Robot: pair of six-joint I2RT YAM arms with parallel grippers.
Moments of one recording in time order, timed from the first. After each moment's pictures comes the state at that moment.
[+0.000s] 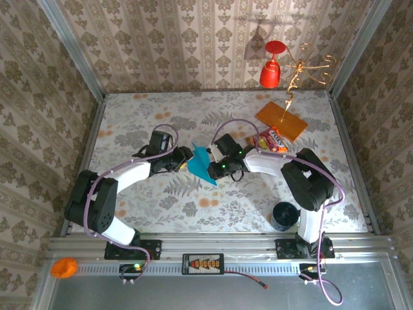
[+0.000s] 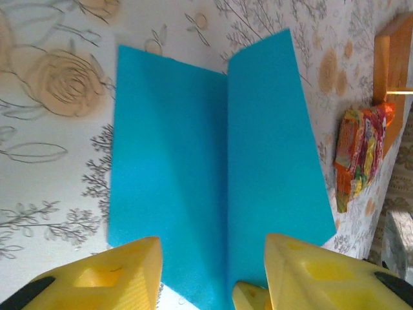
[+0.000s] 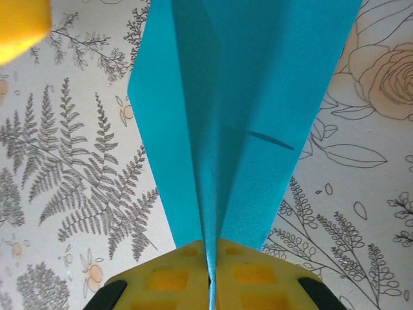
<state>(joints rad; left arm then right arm) -0.43 1.53 0.77 -0.07 0.39 -0.97 0.66 1.87 1.13 -0.29 -0.32 0.30</state>
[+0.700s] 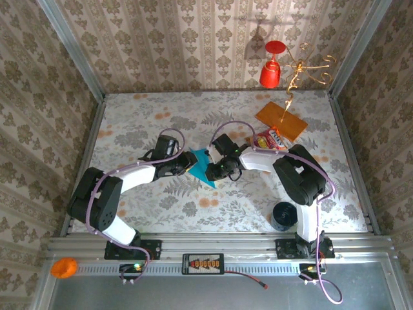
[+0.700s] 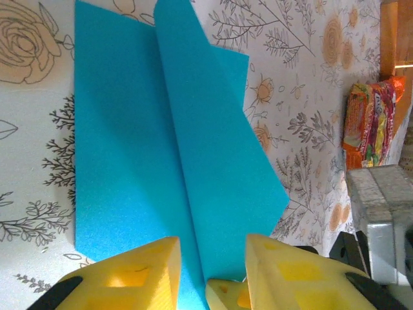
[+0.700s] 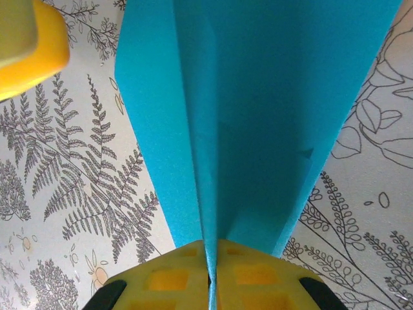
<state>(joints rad) -0.49 1.56 0.73 0.02 0.37 -0.98 0.65 1.96 1.19 -0.34 -0.40 0.31</state>
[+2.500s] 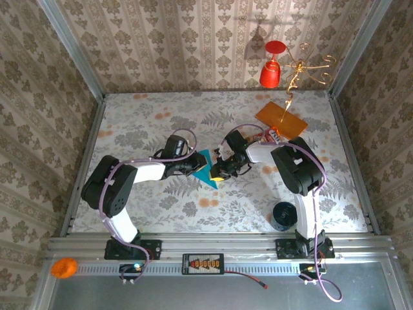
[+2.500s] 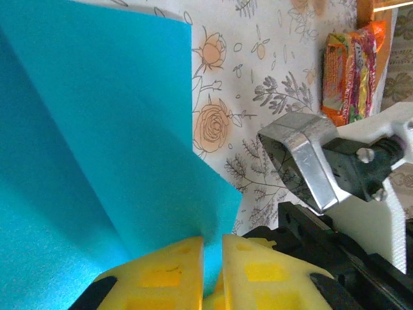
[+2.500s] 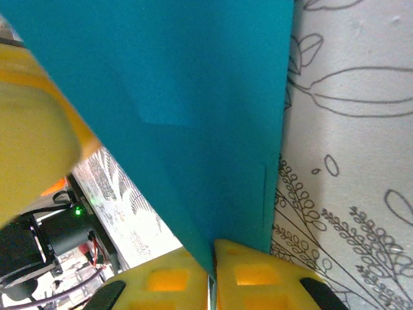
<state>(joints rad) -0.55 1.73 0.78 0.19 0.50 -0.95 0.50 2.06 1.19 -0.33 -0.82 0.50</state>
